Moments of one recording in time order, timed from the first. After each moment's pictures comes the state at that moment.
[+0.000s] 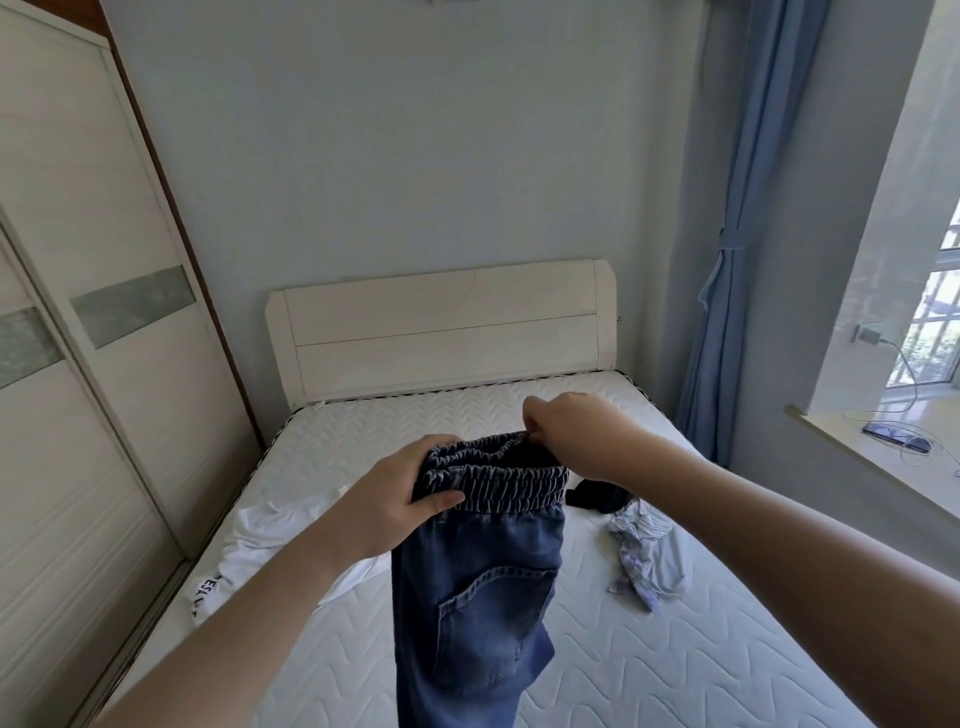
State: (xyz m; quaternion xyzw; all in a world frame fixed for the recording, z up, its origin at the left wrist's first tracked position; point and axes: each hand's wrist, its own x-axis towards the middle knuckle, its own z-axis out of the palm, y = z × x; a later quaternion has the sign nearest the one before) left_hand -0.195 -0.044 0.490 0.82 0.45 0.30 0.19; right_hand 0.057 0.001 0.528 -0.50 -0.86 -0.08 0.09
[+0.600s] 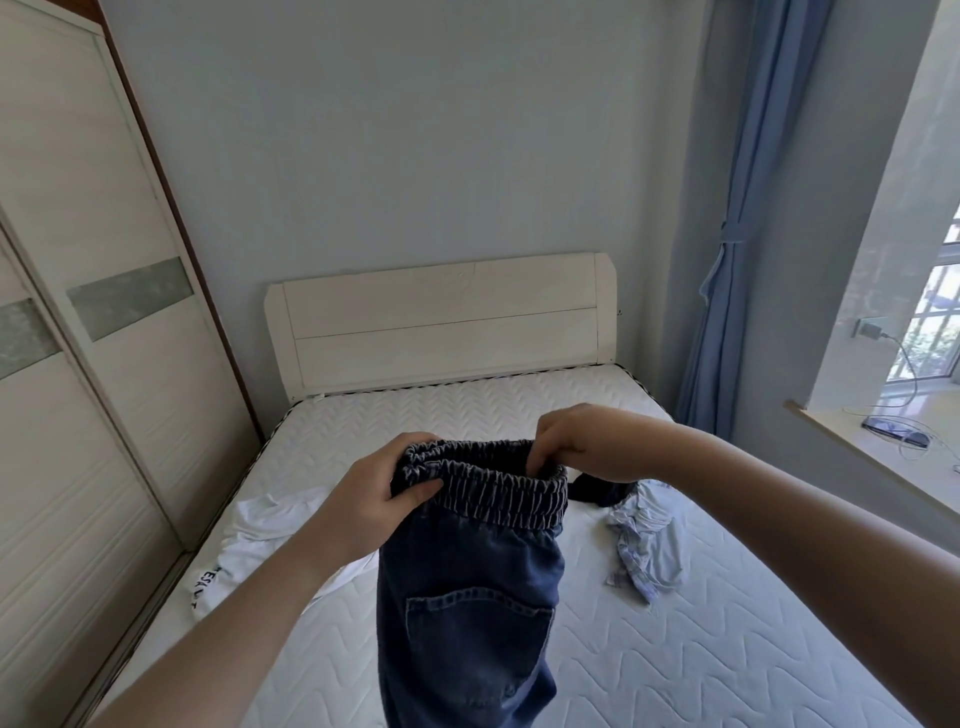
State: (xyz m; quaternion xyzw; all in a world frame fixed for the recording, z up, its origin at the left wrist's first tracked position) left_hand -0.207 -0.045 0.474 0.79 0.45 0.38 0.18; right_hand 0.079 -0.016 0.538 -0.41 -0.91 0.10 0.04
